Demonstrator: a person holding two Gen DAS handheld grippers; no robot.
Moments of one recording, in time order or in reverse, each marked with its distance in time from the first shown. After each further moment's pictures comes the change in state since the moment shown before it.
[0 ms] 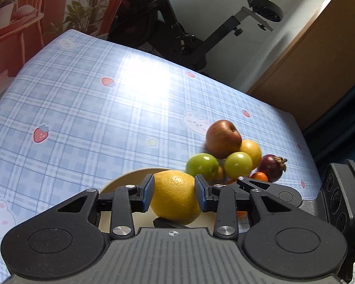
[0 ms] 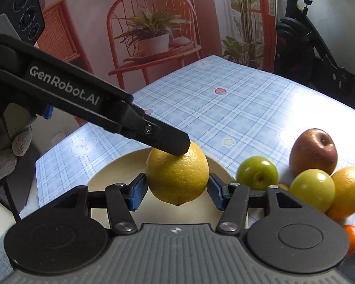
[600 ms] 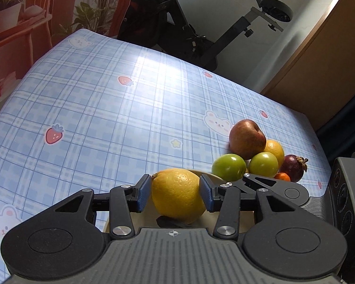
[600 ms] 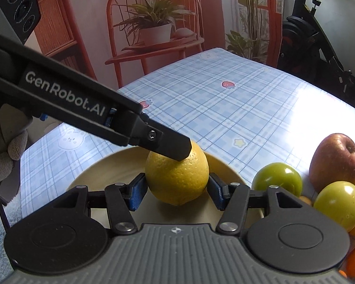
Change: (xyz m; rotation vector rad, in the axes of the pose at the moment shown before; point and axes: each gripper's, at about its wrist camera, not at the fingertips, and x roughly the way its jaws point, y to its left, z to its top) left arm 0.007 0.021 -0.015 0.026 -0.020 0.050; right arm 0.023 0.005 -0.005 -0.031 0.009 -0.022
